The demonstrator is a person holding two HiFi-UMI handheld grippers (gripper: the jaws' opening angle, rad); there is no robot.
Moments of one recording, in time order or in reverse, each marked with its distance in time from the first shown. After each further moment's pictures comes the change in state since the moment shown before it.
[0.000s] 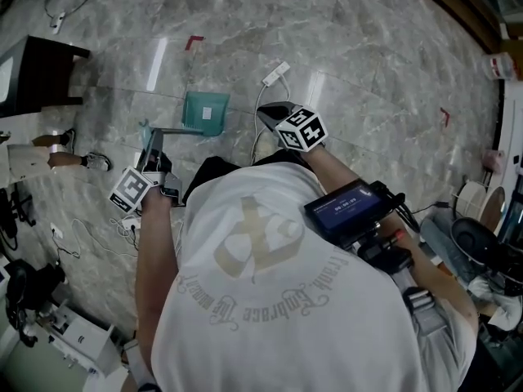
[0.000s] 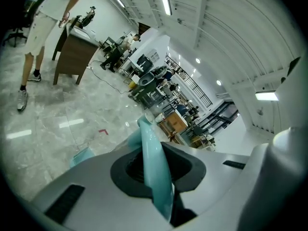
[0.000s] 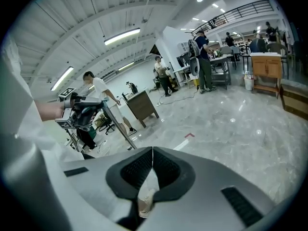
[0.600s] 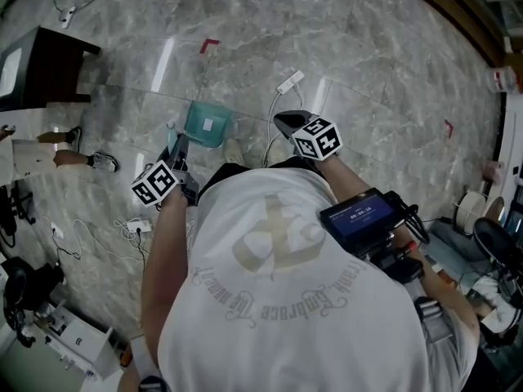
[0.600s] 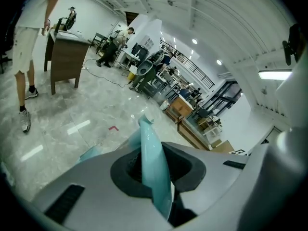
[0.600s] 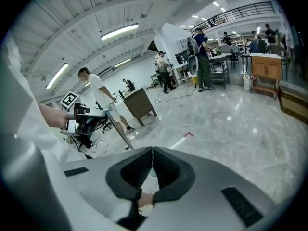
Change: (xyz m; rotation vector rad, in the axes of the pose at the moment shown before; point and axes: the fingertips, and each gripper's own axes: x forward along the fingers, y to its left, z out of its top) left arm 0.031 0.042 -0.047 0.163 0.163 0.073; right arm -0.005 -0.014 -0.007 0.010 0.020 -0.047
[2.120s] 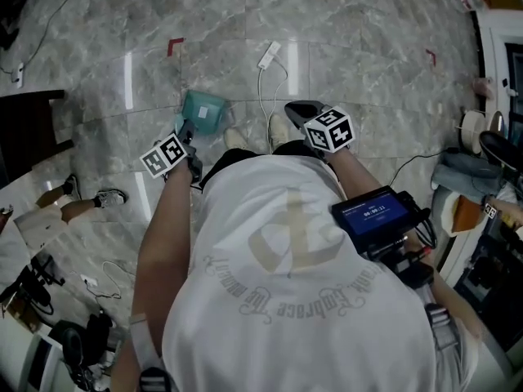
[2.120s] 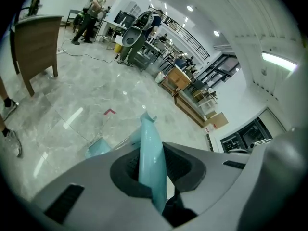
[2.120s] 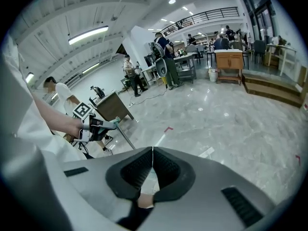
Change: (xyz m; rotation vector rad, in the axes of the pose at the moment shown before) left arm 0.135 0.086 0.016 0.115 0.381 -0.051; right arm 0.014 -0.009 -0.004 0.273 -0.003 -0.283
